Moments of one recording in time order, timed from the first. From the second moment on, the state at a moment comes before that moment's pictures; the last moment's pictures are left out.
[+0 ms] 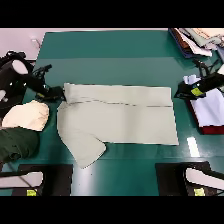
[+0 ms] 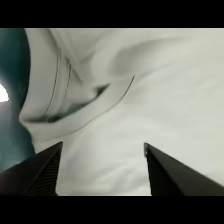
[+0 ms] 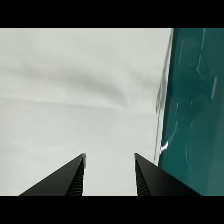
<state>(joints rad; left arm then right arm) 0.06 -1.39 1.22 1.23 -1.34 -1.46 -0.21 -1.27 1.19 -1.25 1.34 1.45</state>
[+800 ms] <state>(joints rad) 0.06 -0.87 0.41 1.02 -1.17 -1.55 -0.19 -1.05 1.08 -1.22 1.28 1.43</state>
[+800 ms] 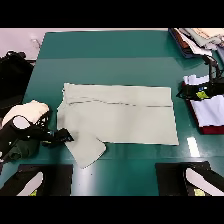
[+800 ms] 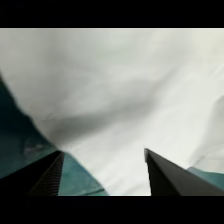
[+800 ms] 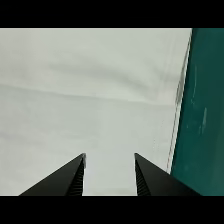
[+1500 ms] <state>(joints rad) 0.06 -0.87 0.49 0.95 -1.16 -1.46 -0.65 -1.01 0.57 -1.23 1.43 1.32</state>
